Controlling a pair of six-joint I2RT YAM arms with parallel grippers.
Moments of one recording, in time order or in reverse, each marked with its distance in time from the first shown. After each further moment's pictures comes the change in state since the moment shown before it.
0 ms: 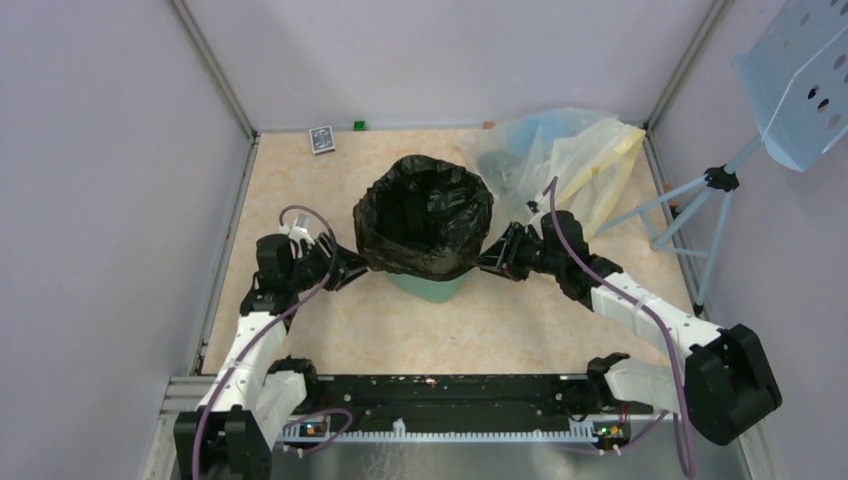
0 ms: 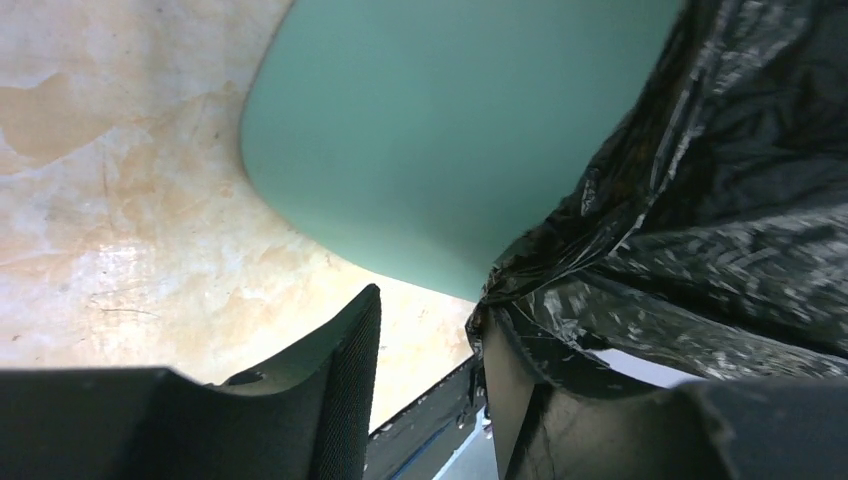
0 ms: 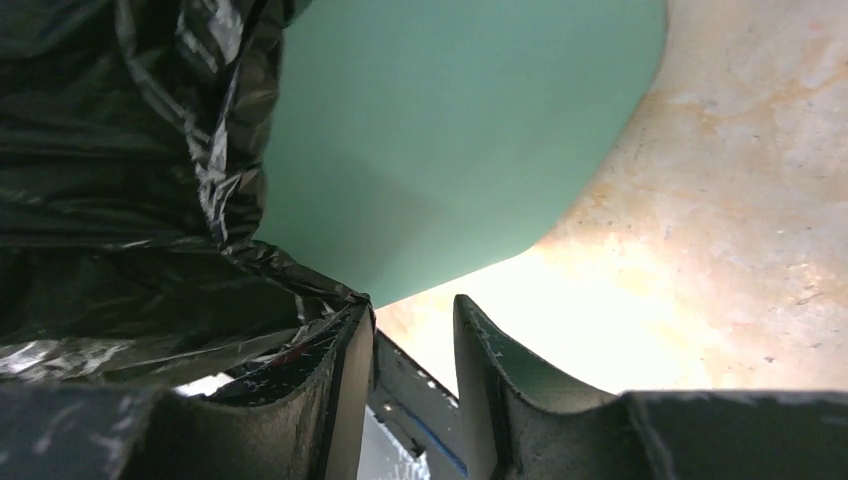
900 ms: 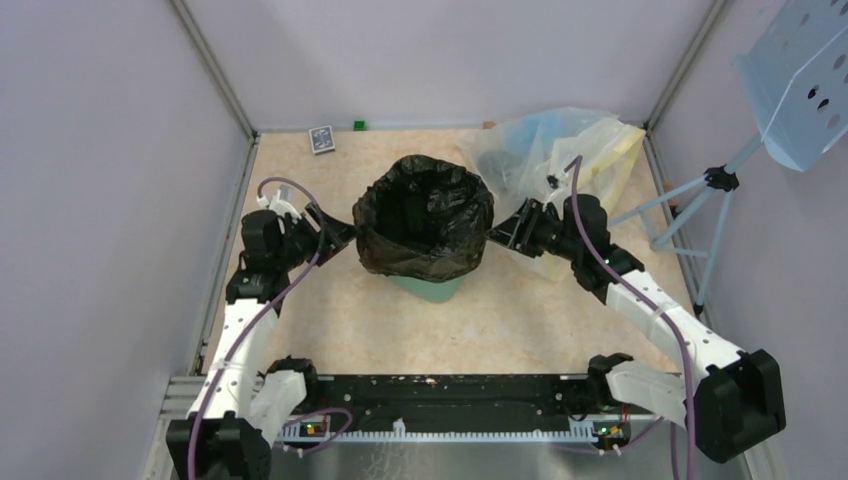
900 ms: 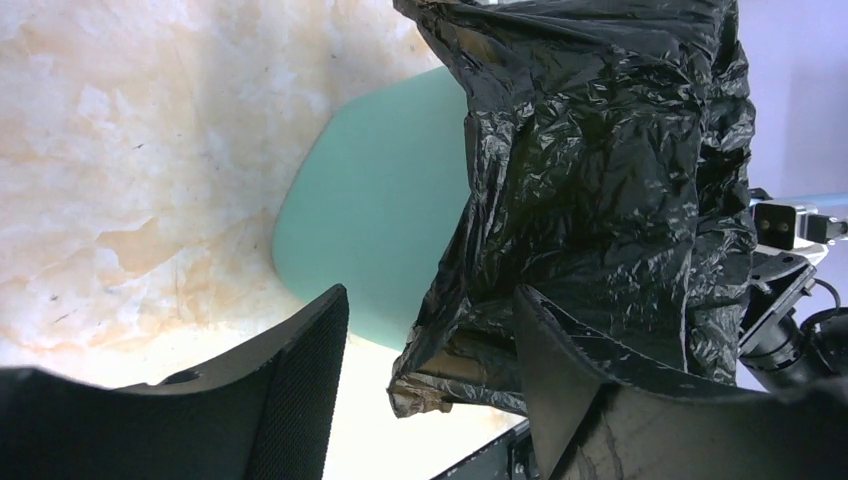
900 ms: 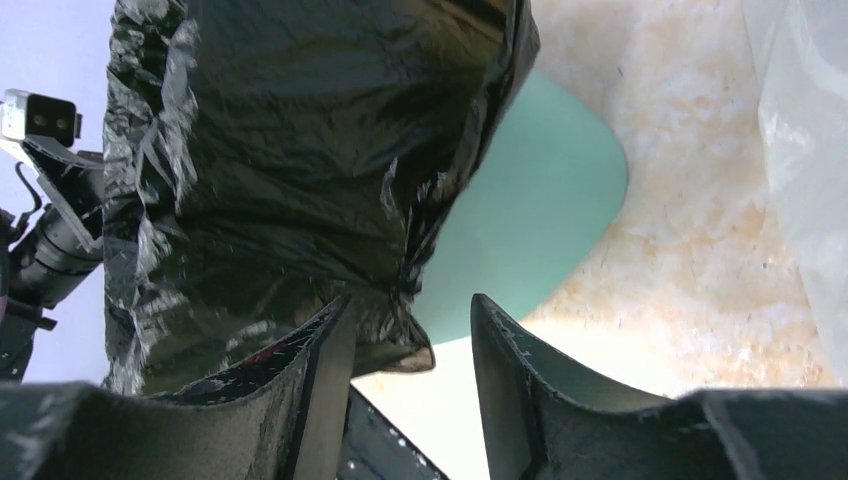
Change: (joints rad) left arm 0.002 0.016 0.222 -0.136 -0.179 0.121; right arm -0.095 -0.087 0.087 -0.061 0.041 -0.174
